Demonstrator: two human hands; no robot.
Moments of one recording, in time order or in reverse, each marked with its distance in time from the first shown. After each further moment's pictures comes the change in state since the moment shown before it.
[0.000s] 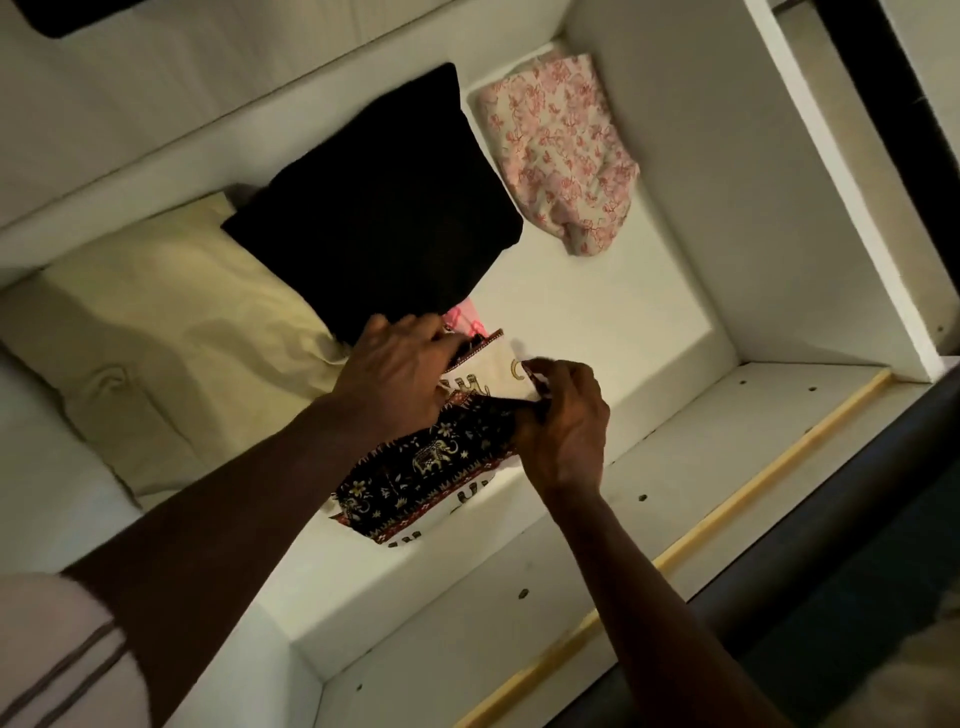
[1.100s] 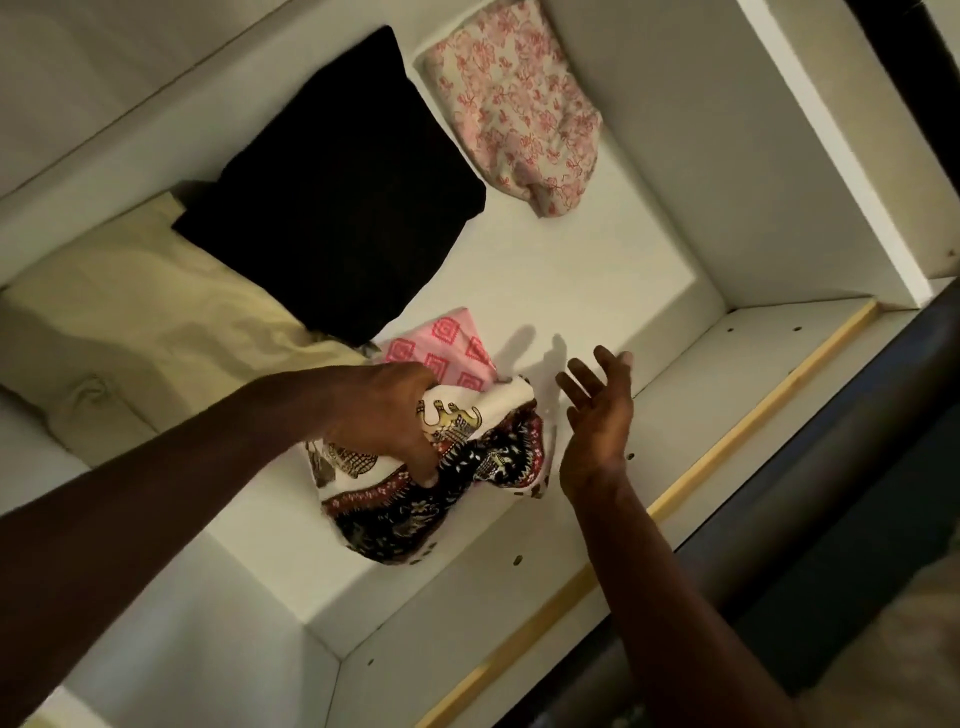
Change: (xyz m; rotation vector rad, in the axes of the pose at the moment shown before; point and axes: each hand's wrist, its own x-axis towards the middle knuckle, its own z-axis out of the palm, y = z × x) left_hand -0.026 0.020 -0.064 -0.587 -0.761 -0.077; right_hand -0.011 0.017 -0.029 1.158 0.211 0.908
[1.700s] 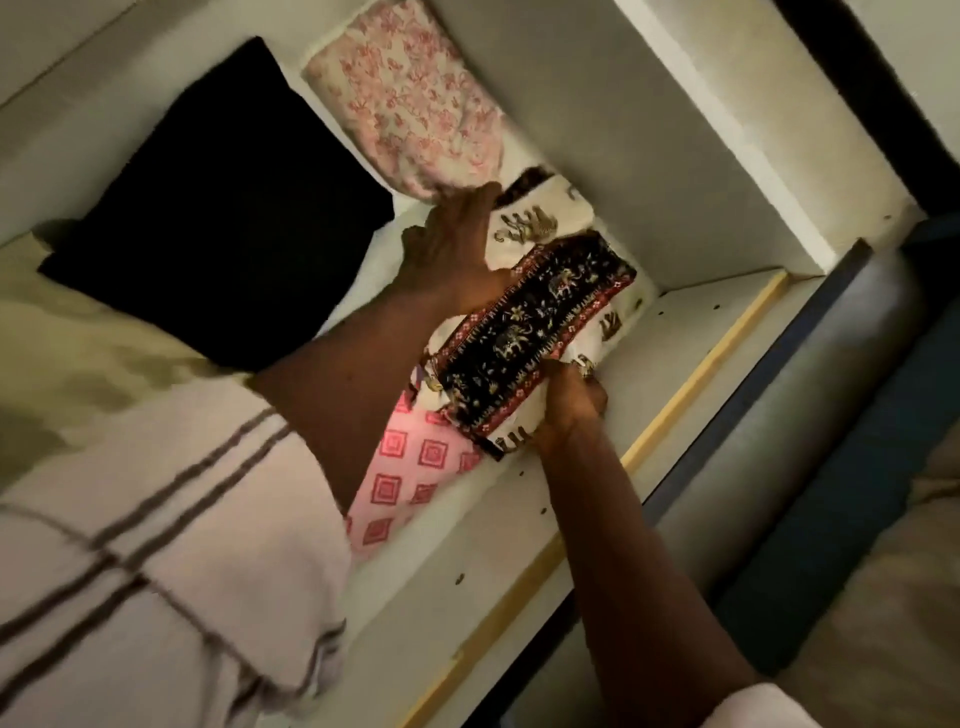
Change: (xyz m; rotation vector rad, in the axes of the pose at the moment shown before) left_hand 0.173 0.112 -0.040 0.174 0.751 0.181; right_hand 0.050 -0.039 -0.016 0.028 0.170 0.322
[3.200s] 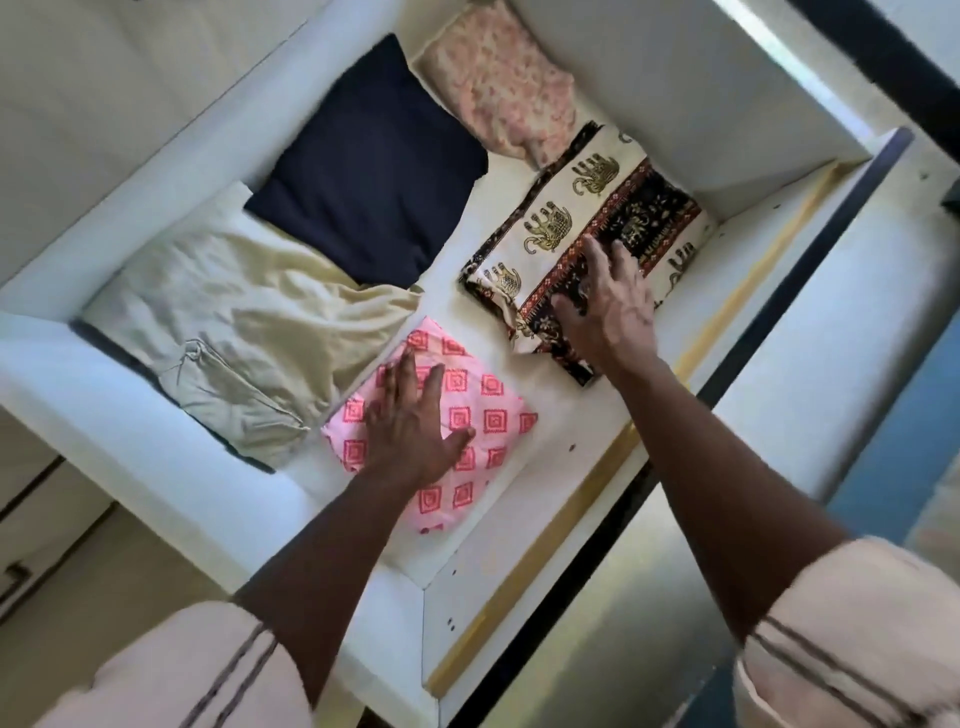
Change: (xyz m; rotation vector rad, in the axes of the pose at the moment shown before) left_hand -0.288 -0.151 0.062 0.191 -0.073 -0.182; right_hand -0.047 0.059 -0.011 -1.402 -0.031 -1.029
